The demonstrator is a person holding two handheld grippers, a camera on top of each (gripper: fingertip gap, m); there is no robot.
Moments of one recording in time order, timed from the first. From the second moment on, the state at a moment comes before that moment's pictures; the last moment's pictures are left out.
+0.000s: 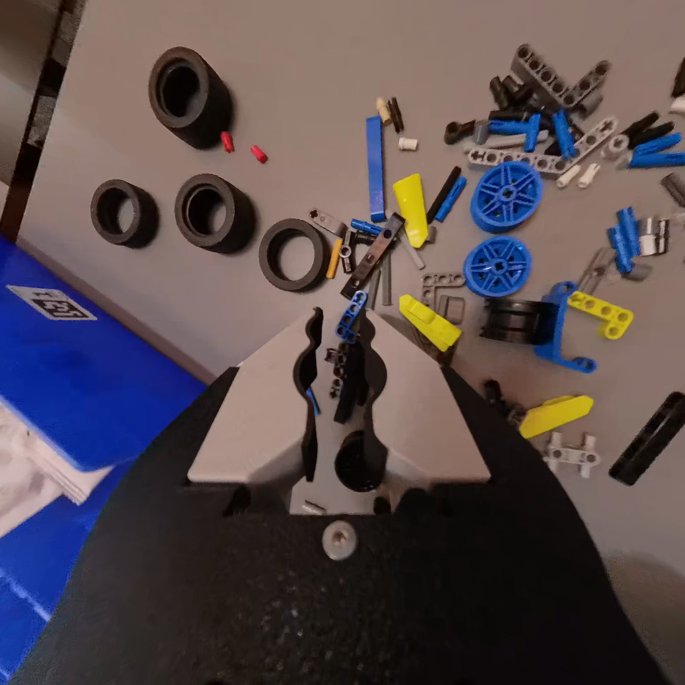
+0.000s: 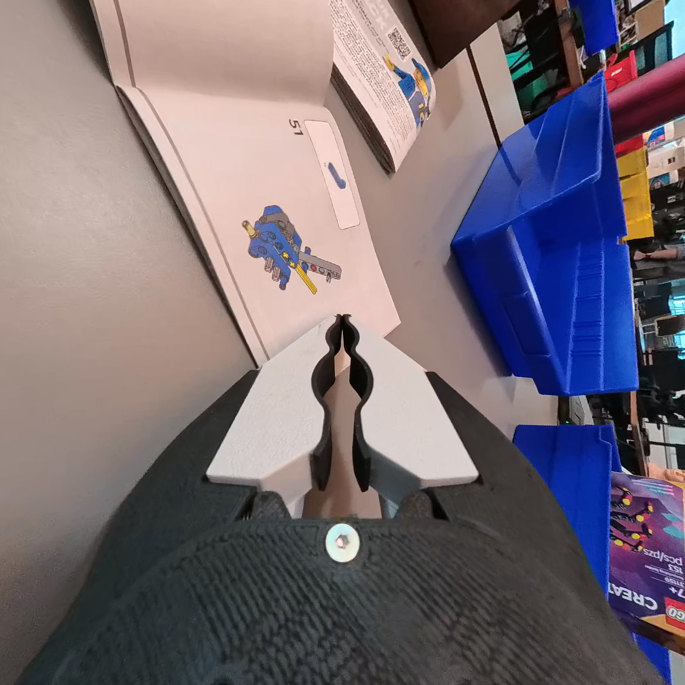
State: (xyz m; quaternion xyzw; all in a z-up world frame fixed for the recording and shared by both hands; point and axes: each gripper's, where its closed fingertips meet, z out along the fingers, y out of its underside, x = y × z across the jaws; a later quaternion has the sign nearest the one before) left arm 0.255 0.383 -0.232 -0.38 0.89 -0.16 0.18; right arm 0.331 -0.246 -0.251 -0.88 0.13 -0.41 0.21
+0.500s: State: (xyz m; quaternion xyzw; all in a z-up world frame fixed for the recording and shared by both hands) left arm 0.252 0.385 -0.258 -0.39 0.91 -0.11 0.05; right arm 0.325 -0.241 -0.201 -0.80 0.17 -0.49 0.29
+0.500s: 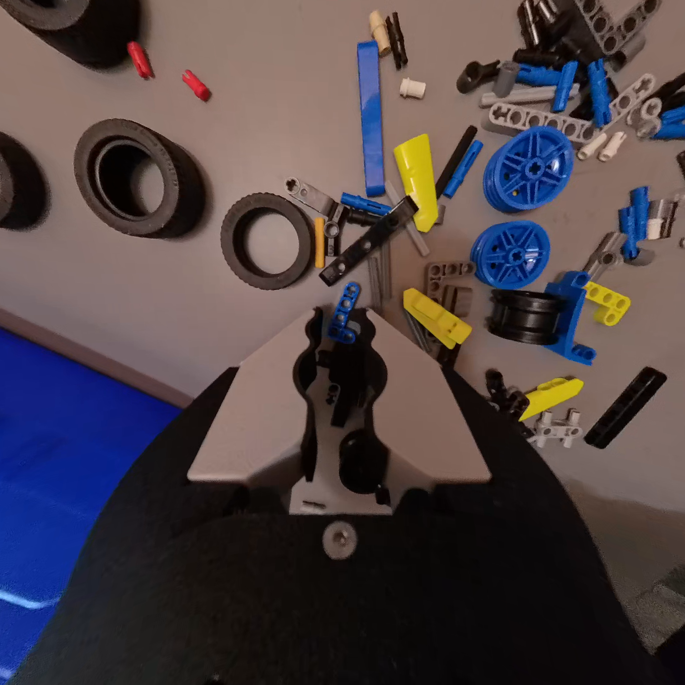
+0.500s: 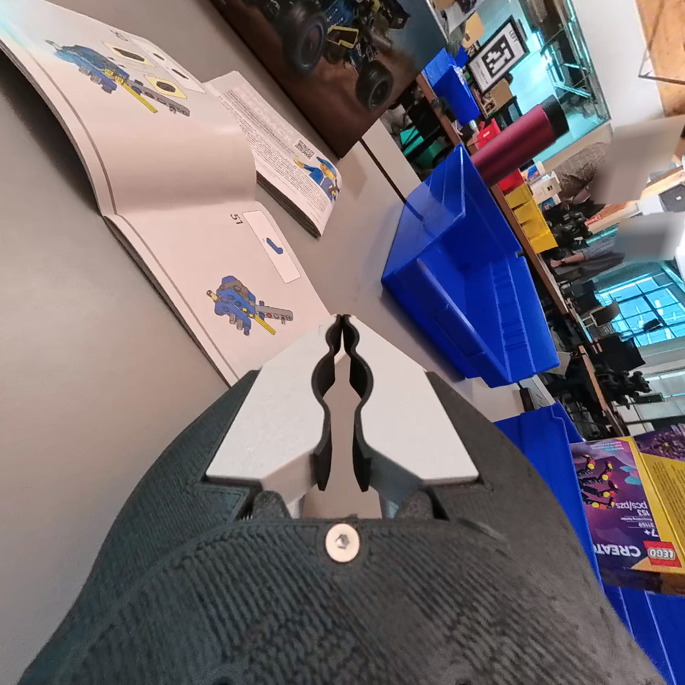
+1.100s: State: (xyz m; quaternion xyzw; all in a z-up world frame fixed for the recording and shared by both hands) left arm 0.268 0.385 -0.235 -0.41 0.89 -0.17 0.14; right arm 0.305 -0.285 -0.207 -0.77 0.26 -0.50 0.30
